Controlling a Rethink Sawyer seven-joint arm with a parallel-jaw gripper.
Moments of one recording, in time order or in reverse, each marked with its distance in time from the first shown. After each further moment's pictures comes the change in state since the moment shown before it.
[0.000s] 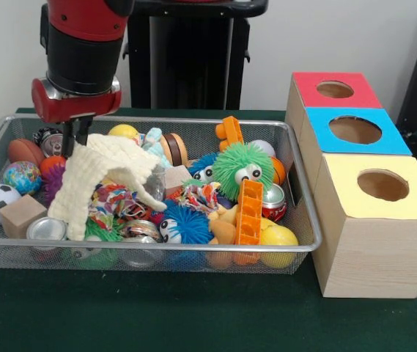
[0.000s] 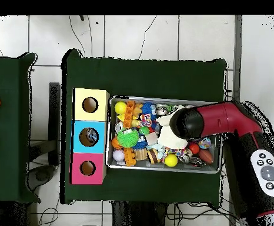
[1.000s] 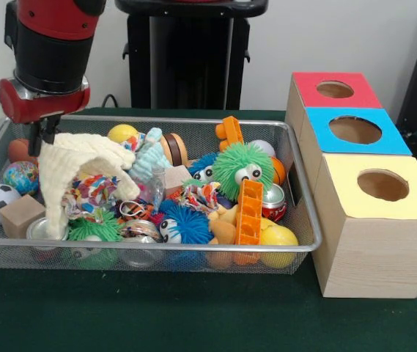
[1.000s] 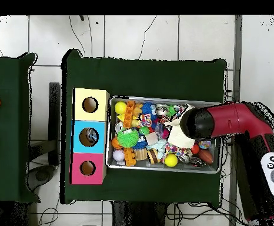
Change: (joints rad) arm -0.034 0.000 0.000 -0.031 -0.050 0.000 -0.193
